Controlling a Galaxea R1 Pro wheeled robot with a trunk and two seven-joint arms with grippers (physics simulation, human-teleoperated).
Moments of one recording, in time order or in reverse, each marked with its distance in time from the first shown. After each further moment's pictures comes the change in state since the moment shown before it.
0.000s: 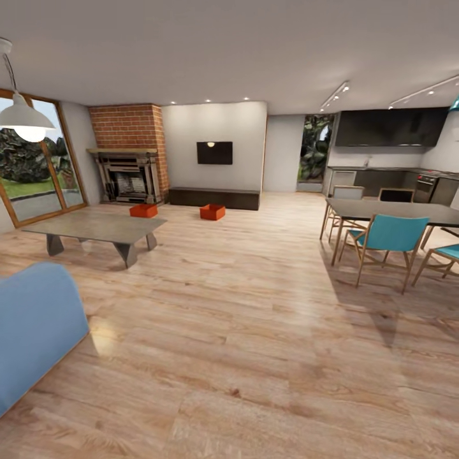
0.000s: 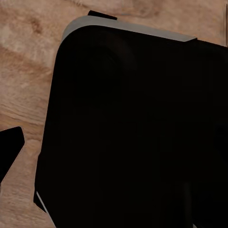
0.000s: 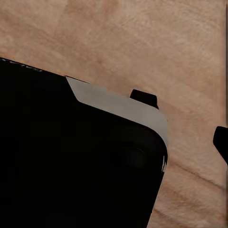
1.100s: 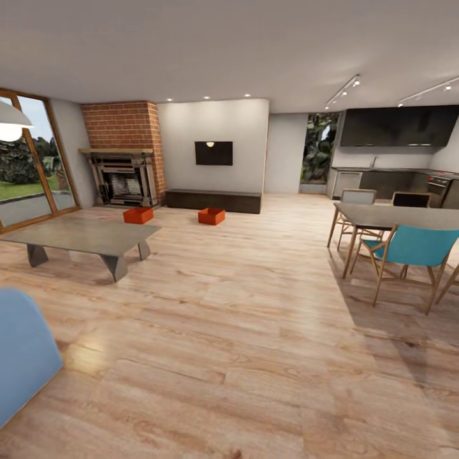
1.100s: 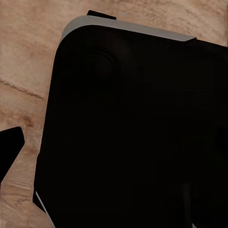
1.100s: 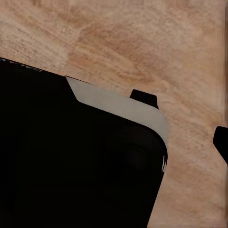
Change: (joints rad) left arm 0.000 -0.001 0.000 0.000 -0.001 0.000 0.000; right arm 0.000 0.000 0.000 0.000 0.000 0.000 0.000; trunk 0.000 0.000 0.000
